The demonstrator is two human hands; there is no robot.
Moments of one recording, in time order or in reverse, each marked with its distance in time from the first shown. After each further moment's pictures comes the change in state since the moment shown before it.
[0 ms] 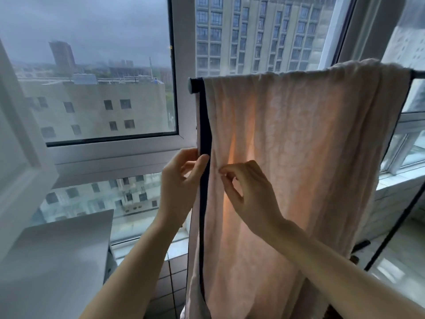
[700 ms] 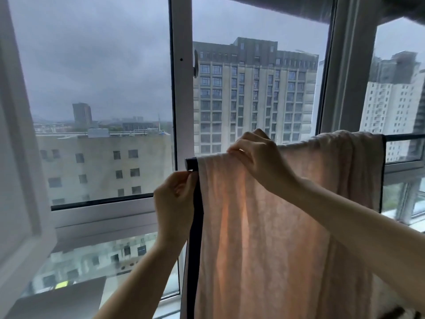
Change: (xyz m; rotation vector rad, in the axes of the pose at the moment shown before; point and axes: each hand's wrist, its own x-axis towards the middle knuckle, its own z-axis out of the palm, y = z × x) left_hand 0.067 0.056 0.022 0.063 0.263 0.129; right_hand 0.169 0.044 -0.082 -0.123 0.071 -0.298
